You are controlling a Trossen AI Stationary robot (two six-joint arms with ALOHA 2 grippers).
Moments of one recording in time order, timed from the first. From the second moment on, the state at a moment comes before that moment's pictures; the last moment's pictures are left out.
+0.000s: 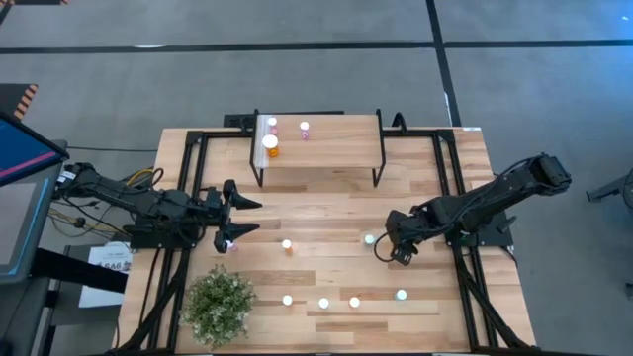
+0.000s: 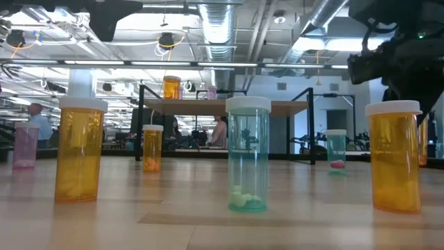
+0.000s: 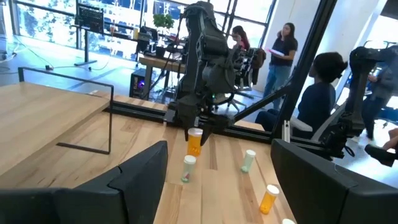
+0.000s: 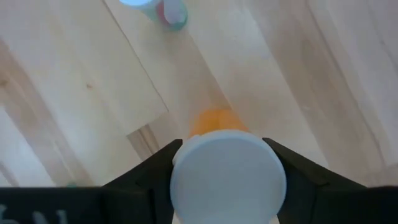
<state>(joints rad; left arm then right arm) -0.30 0.62 0.39 0.24 -0.29 -0.23 0.27 1.23 0.69 -0.76 0.03 0.81</state>
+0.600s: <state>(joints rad) -0.30 0.62 0.39 0.25 -0.30 -0.23 0.09 1.17 0.96 -0.81 0.03 0.58</state>
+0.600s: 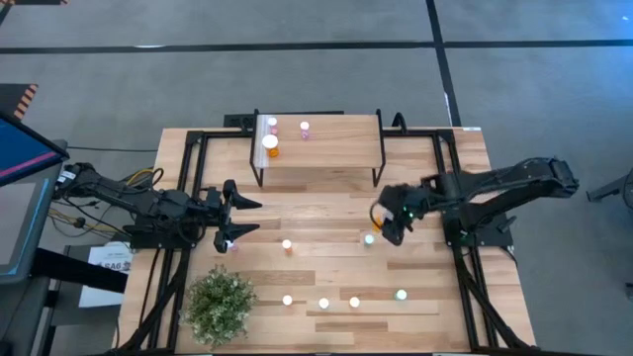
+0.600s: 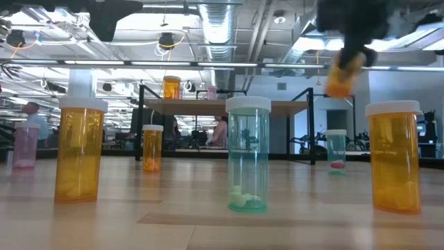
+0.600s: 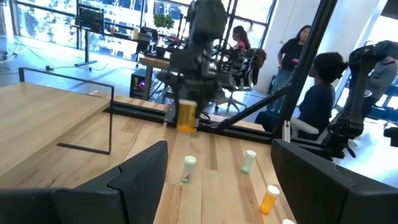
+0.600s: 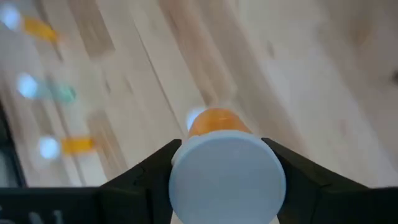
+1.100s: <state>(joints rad) -0.30 0.62 0.39 0.25 -0.30 -0.23 -0.32 1.41 1.43 -0.84 -0.08 0.20</state>
